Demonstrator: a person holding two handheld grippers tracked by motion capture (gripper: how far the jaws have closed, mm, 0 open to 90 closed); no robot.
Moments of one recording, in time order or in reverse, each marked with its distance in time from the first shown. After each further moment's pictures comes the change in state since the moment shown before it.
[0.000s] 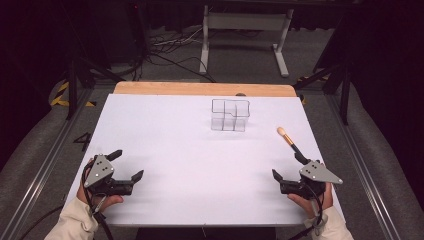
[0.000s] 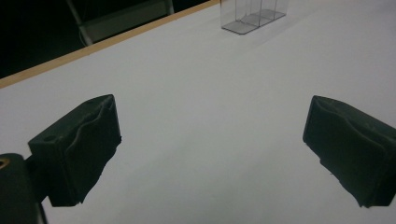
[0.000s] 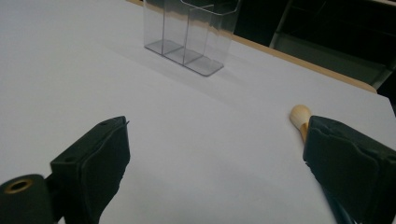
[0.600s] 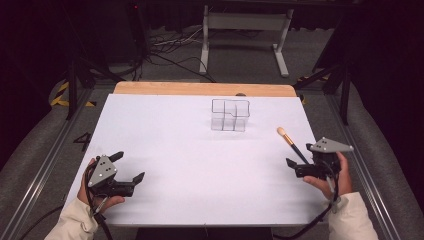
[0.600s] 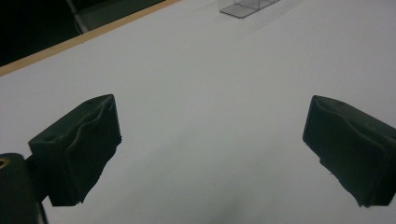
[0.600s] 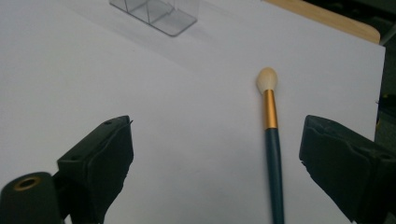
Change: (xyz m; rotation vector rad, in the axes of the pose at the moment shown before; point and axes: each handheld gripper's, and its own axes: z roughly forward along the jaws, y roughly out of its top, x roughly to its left) left arm -0.001 -0.002 0.005 0.053 -0.006 0.020; right arm -0.061 0.040 0.007 0.294 0.054 0.053
